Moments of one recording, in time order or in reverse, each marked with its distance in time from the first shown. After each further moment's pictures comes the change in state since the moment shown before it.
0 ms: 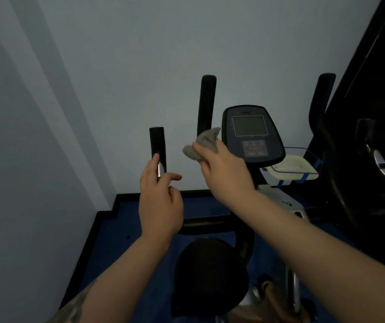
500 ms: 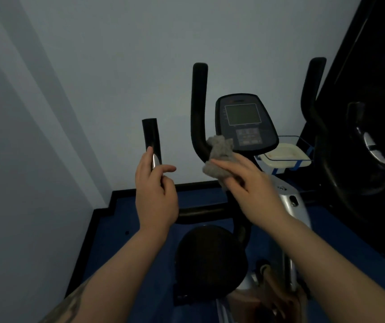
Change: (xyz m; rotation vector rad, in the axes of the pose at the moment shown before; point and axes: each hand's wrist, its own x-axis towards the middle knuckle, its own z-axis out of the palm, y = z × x) left_hand -0.004 -0.003 0.000 -0.194 0.016 -0.031; right_hand -0.073 0.023 -0.025 0.531 0.019 0.121
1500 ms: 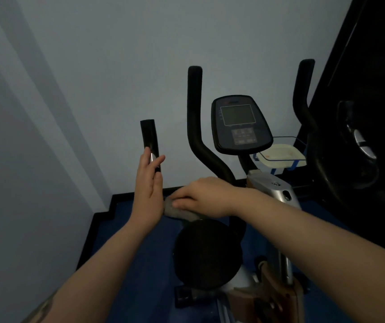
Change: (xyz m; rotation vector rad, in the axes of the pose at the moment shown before) left_hand 0.007 -0.014 -0.015 -0.173 -0.214 0.023; right_hand 0.031 -0.035 0.035 -0.550 -0.788 -0.222
